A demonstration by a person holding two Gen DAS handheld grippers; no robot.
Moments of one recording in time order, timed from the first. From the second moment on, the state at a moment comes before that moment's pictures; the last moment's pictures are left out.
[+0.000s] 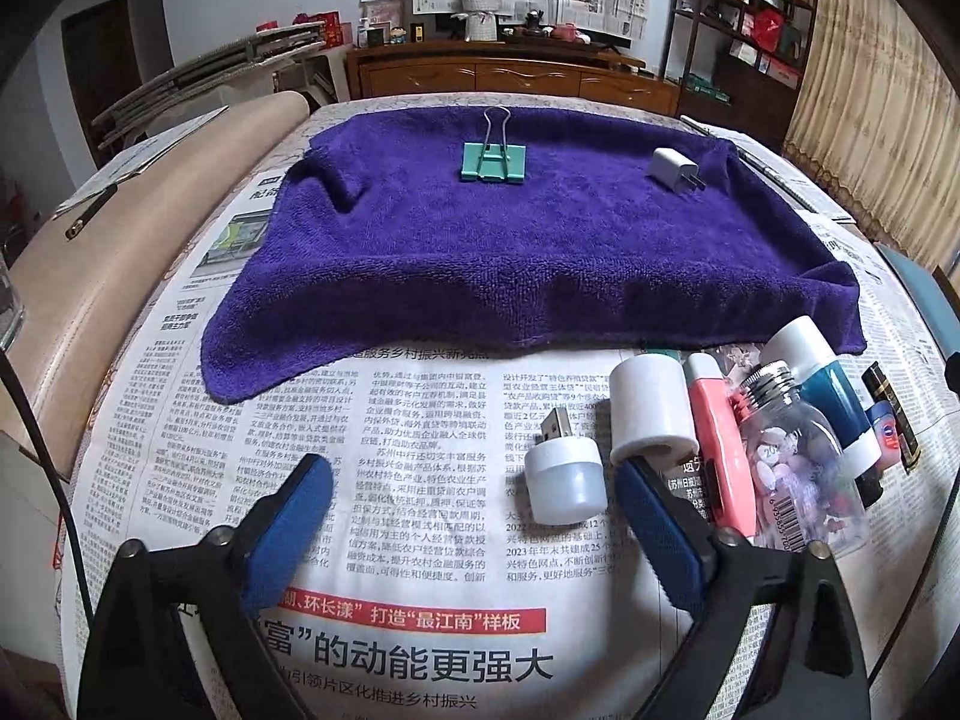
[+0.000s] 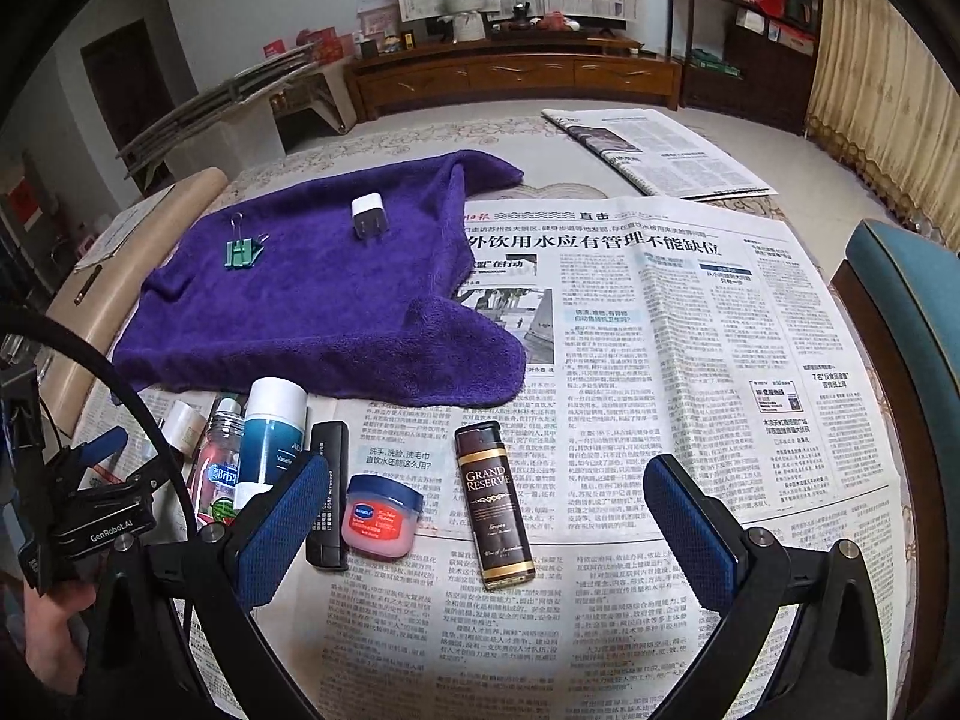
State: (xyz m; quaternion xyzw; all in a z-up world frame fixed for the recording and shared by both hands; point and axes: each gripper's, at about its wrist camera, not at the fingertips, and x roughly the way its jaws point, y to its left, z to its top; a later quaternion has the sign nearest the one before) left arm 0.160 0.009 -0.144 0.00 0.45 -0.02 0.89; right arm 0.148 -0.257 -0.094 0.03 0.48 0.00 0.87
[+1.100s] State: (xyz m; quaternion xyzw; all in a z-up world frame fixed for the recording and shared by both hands) left arm 0.153 0.007 -0.136 0.00 0.44 -0.05 0.90; right arm 0.152 -0.270 -0.126 -0.02 0.52 0.02 0.86
